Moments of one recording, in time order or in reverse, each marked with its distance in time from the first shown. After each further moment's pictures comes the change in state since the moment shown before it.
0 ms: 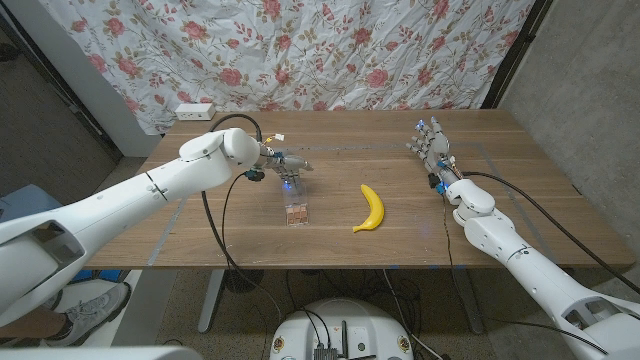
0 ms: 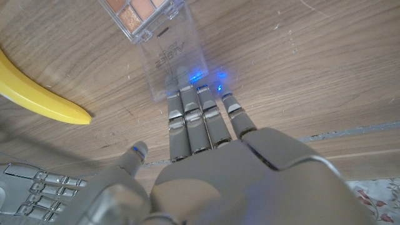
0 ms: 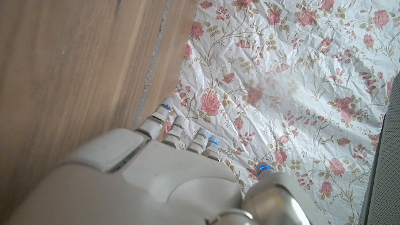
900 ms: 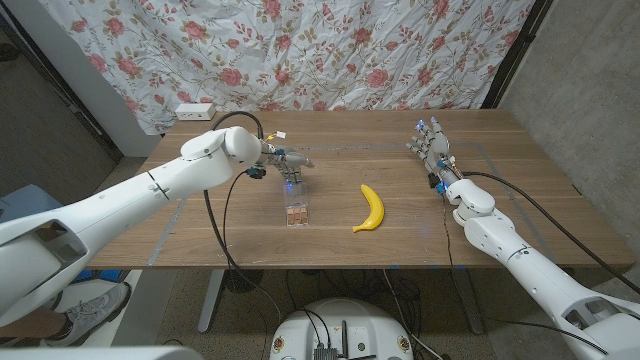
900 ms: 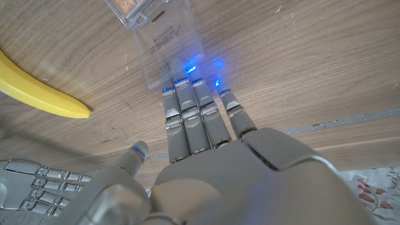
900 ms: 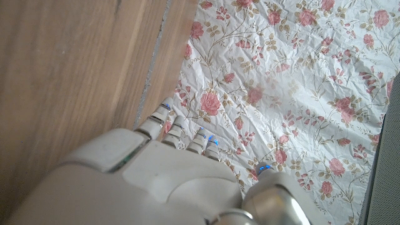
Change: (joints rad) left arm -0.008 -0.014 0.002 0.009 0.025 -0.013 0.011; left_hand 0.000 0.000 0.013 -0.005 0.000 0.102 -0.008 0.023 0.007 0.150 -0.025 0.047 0.007 0.116 -0.049 -0.003 0.005 0.076 -0.026 0.011 0.000; right arm 0.000 0.000 0.000 0.000 0.000 0.000 0.000; right_hand 0.000 0.000 0.000 0.000 0.000 0.000 0.000 0.000 0.000 0.000 0.000 0.000 0.000 0.000 0.000 0.000 0.000 0.000 0.000 0.000 0.000
